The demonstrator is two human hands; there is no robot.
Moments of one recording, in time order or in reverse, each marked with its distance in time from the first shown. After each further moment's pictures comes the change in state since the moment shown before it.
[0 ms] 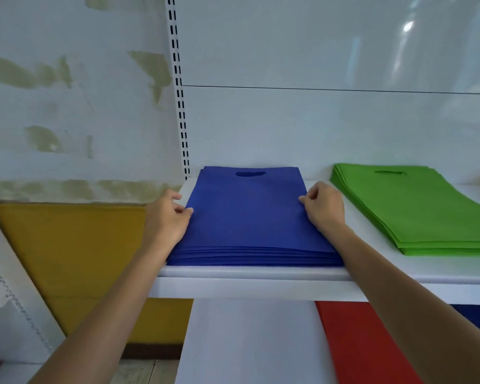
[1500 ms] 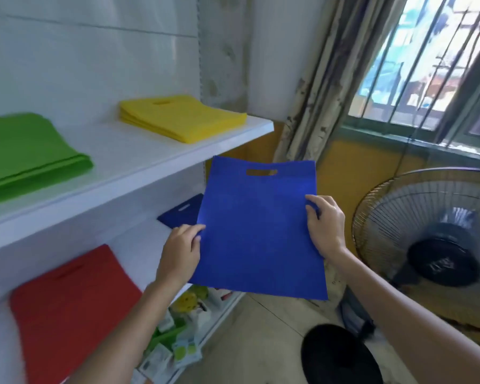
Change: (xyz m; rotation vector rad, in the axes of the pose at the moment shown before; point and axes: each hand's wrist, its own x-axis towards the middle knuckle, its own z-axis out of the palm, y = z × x) left_hand -0.438 0.316 0.369 -0.273 -0.805 0.782; right_hand -0.261 0.450 -0.466 -0.250 0.605 0.415
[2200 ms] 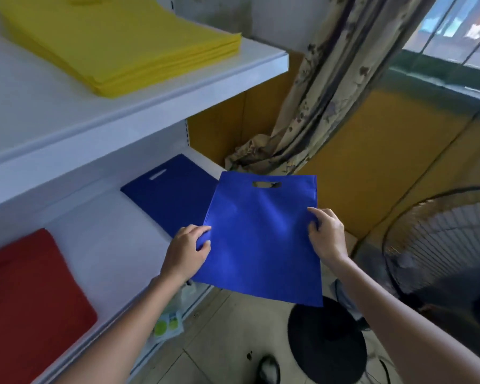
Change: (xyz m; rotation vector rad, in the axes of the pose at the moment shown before) left_hand 0.093 -0.061 0.174 -0.067 -0.296 -0.230; right_hand 0.094 0.167 0.115 -0.197 -0.323 0.224
